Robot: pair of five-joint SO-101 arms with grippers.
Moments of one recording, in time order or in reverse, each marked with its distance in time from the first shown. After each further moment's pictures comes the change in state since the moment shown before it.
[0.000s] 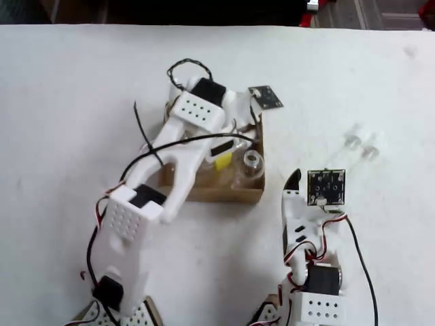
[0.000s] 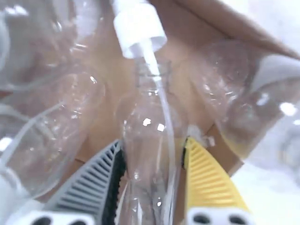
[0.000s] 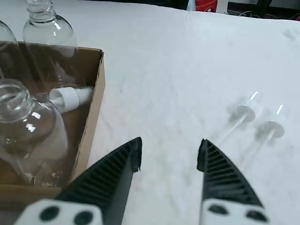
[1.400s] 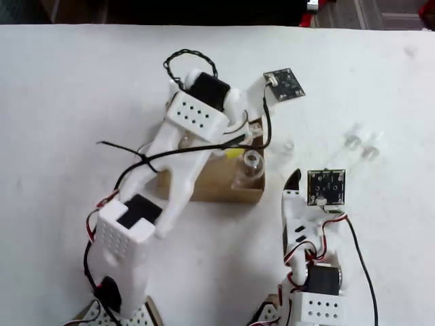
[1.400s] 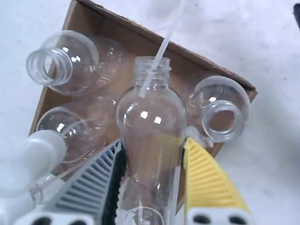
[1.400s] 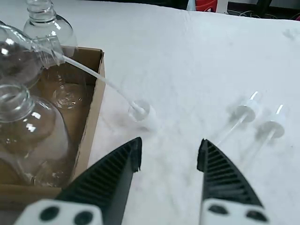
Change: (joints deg) left arm 4.0 -11.1 -2.3 1.1 0.0; right arm 0.0 0.0 0.1 0.0 0.0
